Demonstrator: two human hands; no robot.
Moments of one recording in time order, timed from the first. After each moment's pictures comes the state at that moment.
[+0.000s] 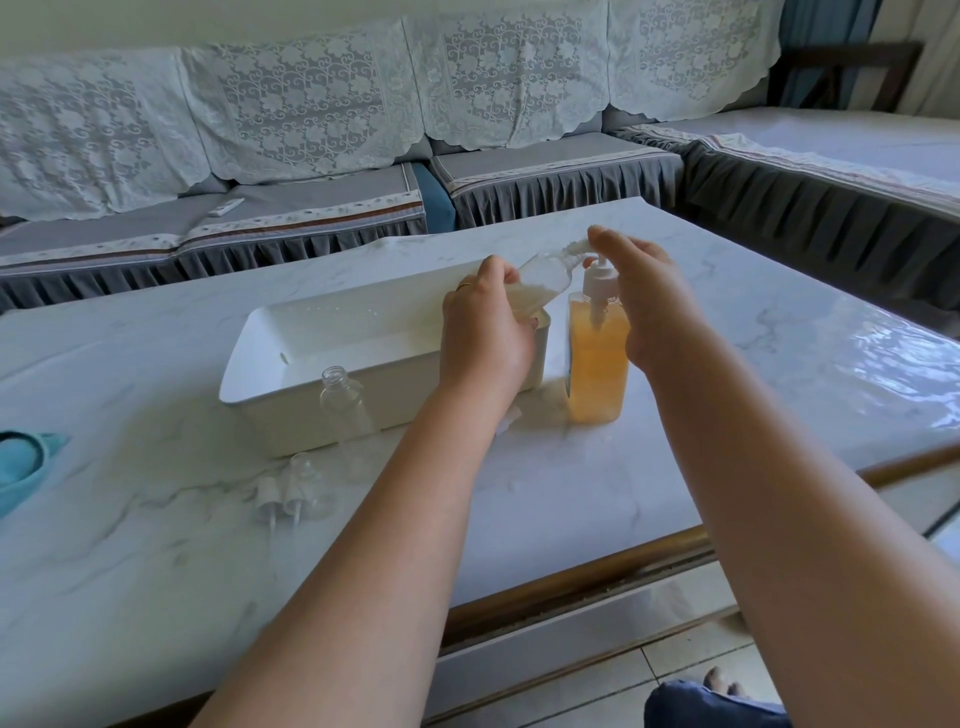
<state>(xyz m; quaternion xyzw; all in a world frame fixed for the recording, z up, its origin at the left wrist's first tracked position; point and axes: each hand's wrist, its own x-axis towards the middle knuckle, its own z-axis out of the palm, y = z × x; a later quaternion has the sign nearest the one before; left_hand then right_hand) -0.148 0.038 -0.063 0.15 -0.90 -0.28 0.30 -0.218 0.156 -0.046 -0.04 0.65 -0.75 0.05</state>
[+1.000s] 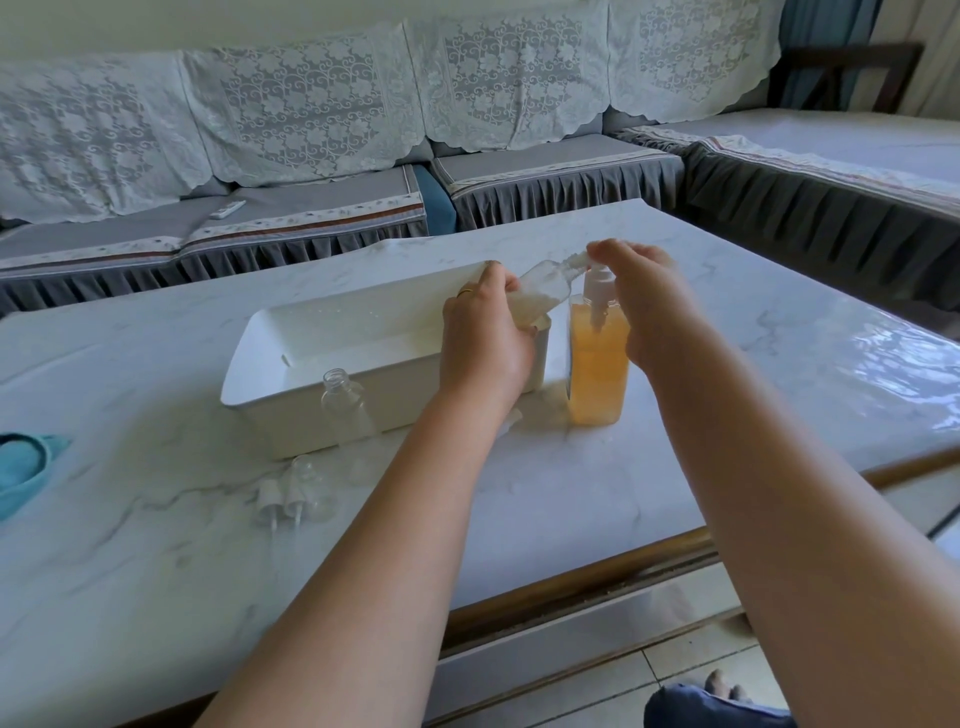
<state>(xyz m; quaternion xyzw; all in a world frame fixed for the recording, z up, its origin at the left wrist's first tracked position) -0.146 0.038 -0.064 0.15 -0.91 -0.27 0.29 -0.218 0.156 -0.044 -0.03 0.67 -0.74 0.06</state>
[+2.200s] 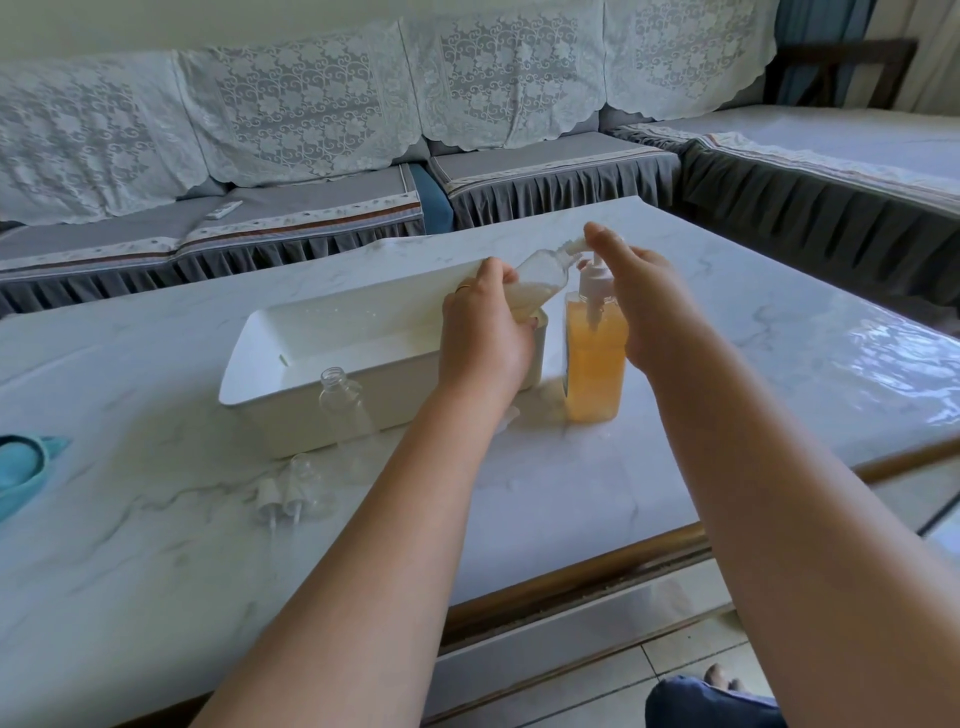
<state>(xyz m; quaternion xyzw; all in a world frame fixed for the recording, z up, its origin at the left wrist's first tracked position) -0.146 0.040 -0.062 0.15 -0.90 -0.28 0.30 -0.218 0.159 -0.048 -0.07 0.67 -0.74 0.06</state>
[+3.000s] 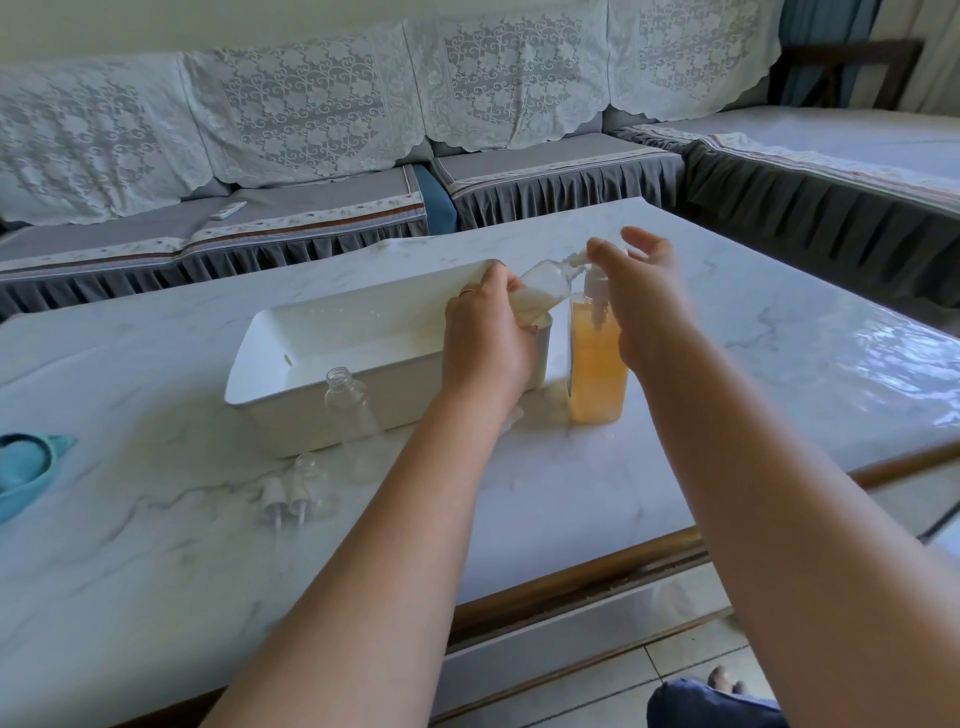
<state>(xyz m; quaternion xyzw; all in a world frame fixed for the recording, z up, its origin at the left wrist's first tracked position) -0.145 0.038 -0.066 0.15 -0.90 -0.27 0.29 -0.216 0.150 -0.050 -0.04 0.64 -0.76 0.01</state>
